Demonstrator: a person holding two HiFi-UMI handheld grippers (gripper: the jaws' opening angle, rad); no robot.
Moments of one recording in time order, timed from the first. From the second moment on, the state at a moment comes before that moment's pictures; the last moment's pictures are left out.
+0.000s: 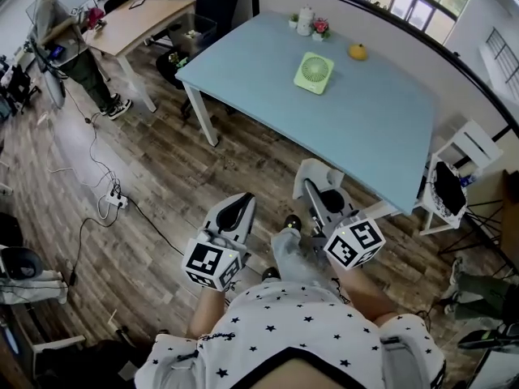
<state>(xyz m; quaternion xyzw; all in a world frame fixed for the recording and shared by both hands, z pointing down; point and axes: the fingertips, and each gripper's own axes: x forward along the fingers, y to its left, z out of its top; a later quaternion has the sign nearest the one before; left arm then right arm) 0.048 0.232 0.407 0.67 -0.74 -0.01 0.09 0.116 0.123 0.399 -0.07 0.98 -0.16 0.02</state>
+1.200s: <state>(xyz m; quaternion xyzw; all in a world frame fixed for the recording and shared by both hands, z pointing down) -0.061 0.052 0.403 0.66 -0.74 0.01 0.11 0.008 -0.054 0.399 -0.06 0.98 -0.17 0.02</state>
